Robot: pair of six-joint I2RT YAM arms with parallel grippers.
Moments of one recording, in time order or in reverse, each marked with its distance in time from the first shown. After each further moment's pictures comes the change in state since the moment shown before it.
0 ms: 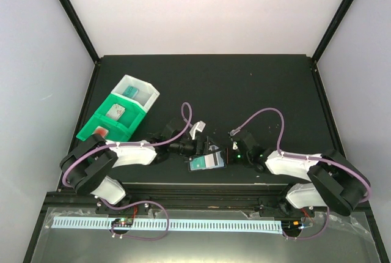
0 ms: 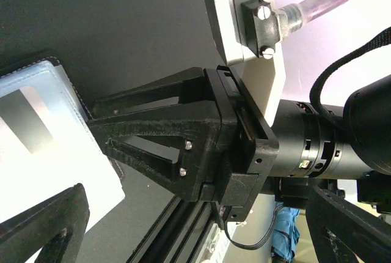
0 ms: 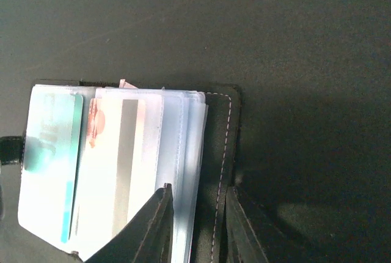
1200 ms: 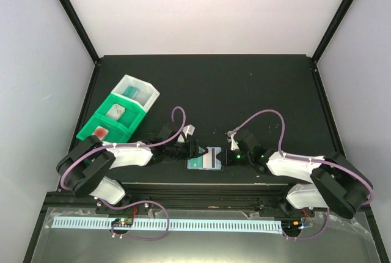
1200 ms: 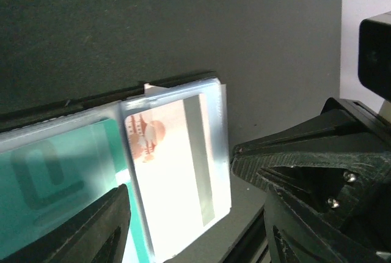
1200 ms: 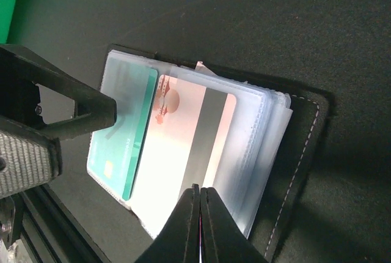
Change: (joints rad) left arm 0.051 -0.039 -0.055 -0.193 -0.158 0.085; right arm 0.002 -0.047 -0.015 0.039 -0.167 0.055
